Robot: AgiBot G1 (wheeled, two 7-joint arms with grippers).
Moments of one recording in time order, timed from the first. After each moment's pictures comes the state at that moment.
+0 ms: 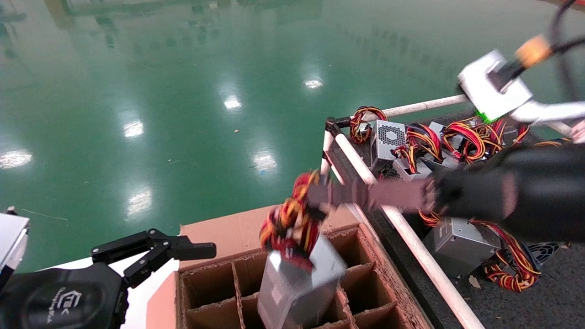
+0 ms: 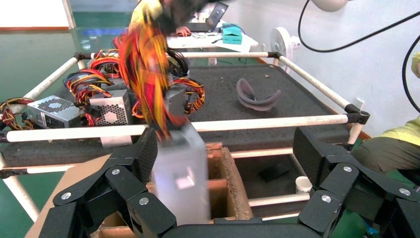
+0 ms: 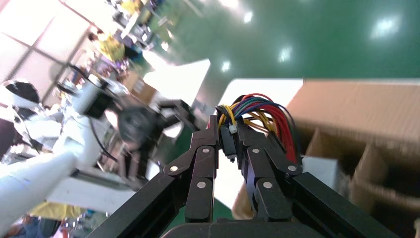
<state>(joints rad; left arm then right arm) -1.08 0.61 0.29 -1.28 0.72 1.49 -0.18 1.63 -0.60 -0.56 1.33 -0.95 -1.40 1.37</state>
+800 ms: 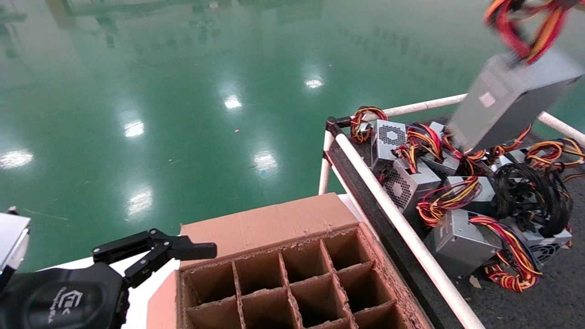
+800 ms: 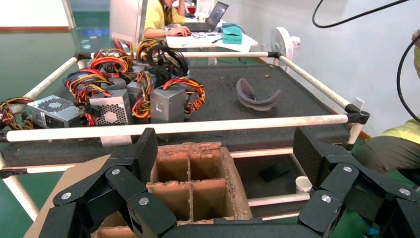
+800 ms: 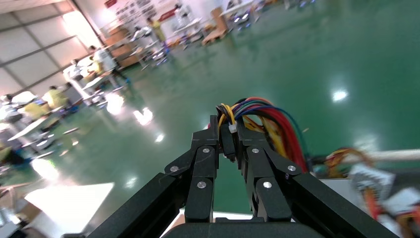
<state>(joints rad) -1.08 0.61 0.29 -1.28 0.72 1.49 -0.18 1.97 -0.42 -0.41 0.87 -1.07 -1.45 1.06</state>
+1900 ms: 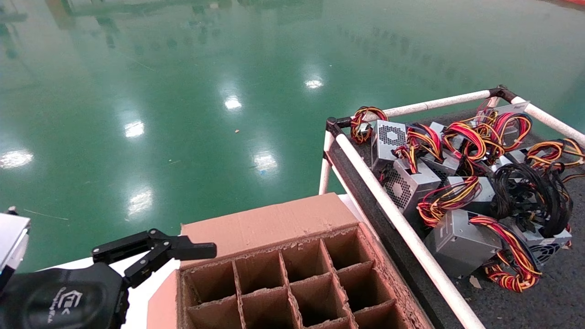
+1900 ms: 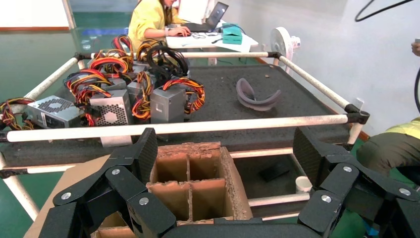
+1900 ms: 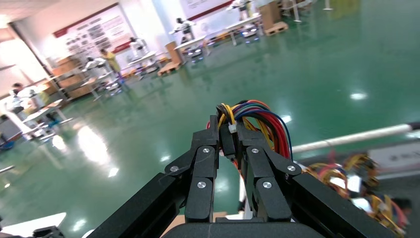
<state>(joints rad) -1.08 0.60 0.30 -1.28 0.72 1.49 -0.18 2.07 -0.02 -0.59 0.69 -0.87 -1.59 0.87</state>
